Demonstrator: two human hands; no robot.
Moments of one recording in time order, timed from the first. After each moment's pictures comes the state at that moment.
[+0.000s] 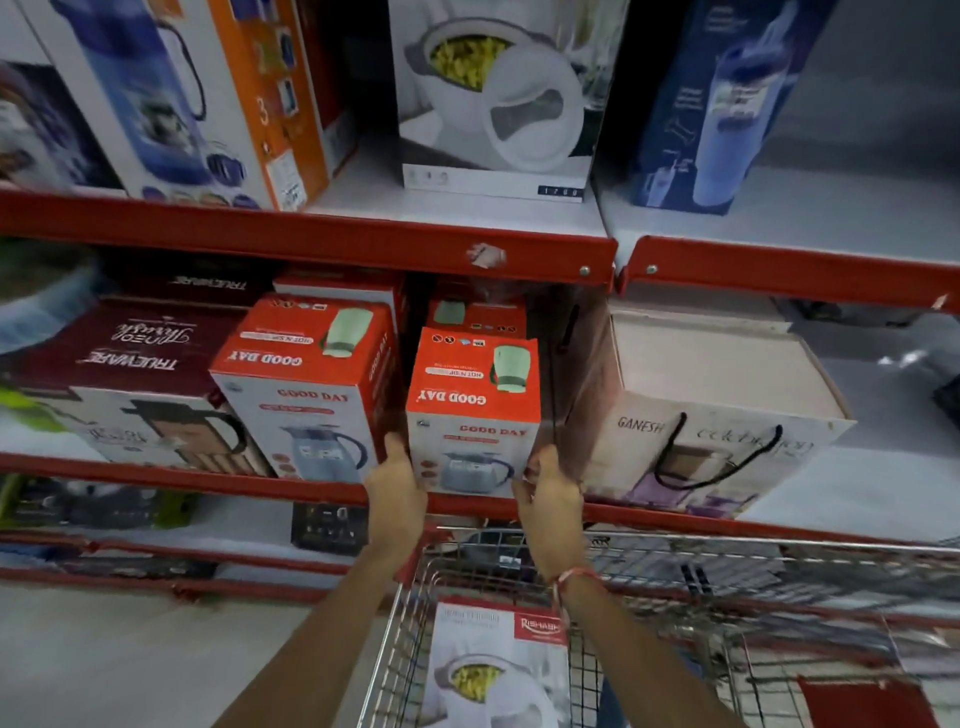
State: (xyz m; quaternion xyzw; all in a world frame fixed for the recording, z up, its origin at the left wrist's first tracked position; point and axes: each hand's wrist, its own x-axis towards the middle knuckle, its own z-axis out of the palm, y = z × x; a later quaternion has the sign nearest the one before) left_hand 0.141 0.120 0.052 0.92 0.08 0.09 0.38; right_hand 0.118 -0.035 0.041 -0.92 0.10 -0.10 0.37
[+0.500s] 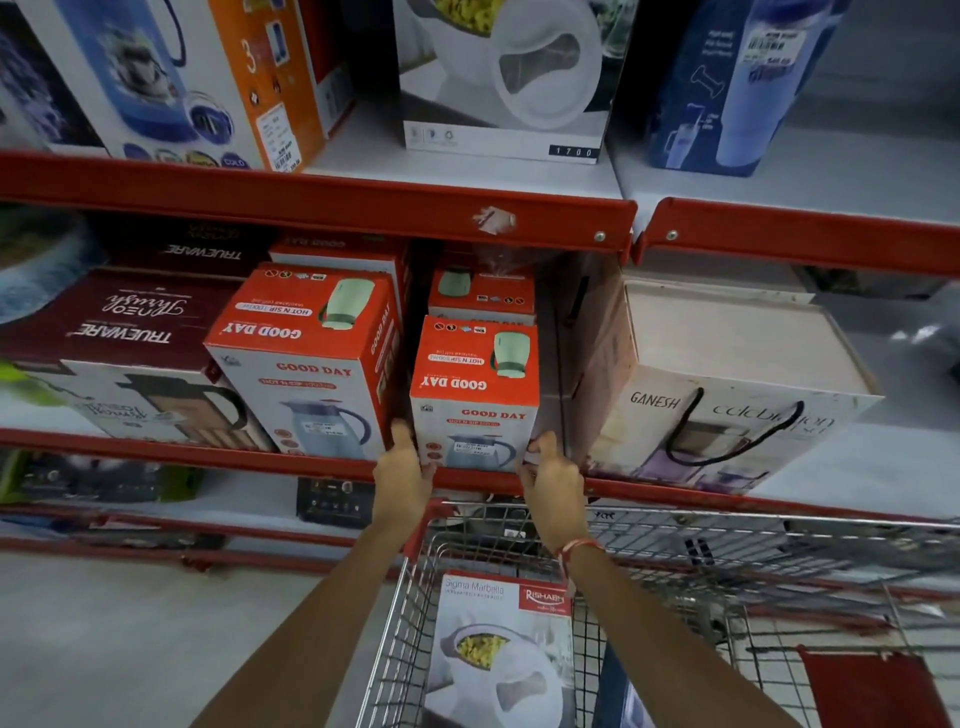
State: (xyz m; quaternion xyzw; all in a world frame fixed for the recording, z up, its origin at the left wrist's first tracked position) left_hand 0.153 0.130 0.010 0.90 0.09 0.01 0.42; right_hand 0.127 -0.041 0.015 -0.94 0.08 -0.06 0.33
